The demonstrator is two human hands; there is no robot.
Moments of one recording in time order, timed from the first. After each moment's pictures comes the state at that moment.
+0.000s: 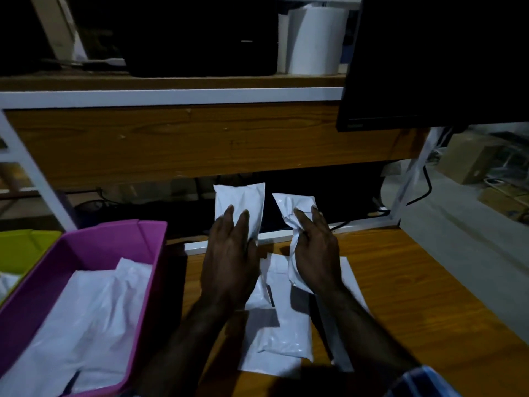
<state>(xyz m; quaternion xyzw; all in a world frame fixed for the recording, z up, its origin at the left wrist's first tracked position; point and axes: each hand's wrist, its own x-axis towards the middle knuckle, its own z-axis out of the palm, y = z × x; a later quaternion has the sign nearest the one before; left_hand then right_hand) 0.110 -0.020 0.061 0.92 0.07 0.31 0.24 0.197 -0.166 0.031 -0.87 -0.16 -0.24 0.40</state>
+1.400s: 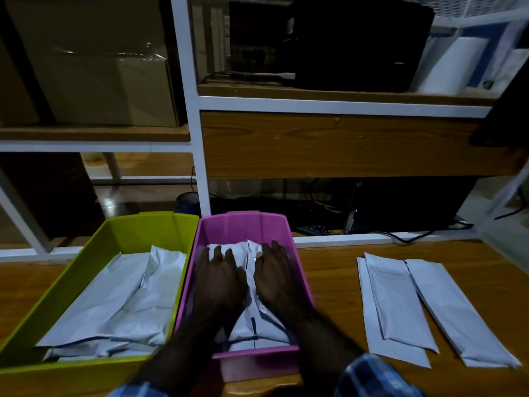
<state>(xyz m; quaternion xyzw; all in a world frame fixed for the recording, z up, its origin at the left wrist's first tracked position) -0.011 0.255 0.006 0.98 0.14 0.13 0.00 0.043 0.136 0.003 -0.94 -0.29 -0.04 0.14</state>
